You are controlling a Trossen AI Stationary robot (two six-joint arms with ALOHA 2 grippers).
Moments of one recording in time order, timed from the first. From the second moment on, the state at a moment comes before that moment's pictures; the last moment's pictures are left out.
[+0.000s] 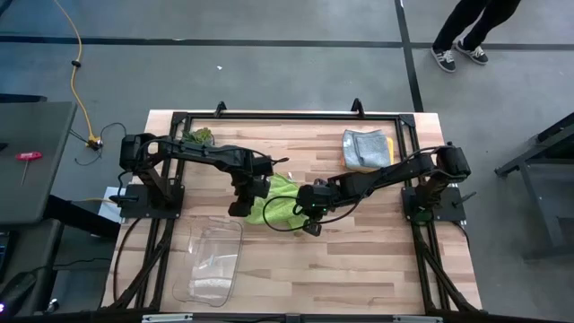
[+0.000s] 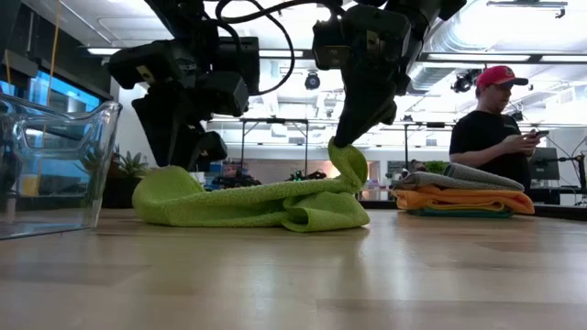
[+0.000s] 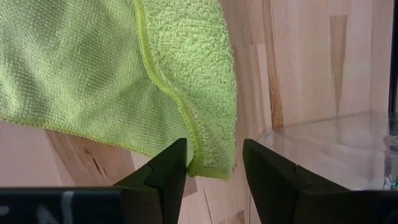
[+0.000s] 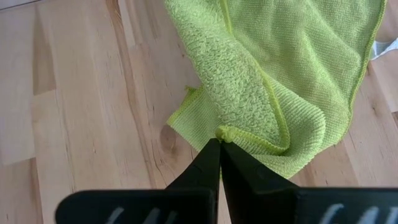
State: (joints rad) left arm 0.27 1.71 1.06 -0.84 0.49 0.28; right arm 0.15 1.73 1.20 -0.50 0.02 0.42
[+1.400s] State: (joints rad) left arm 0.57 1.25 1.38 -0.86 -0.09 0.09; right arm -0.24 1.35 1.36 -0.63 0.08 0.05
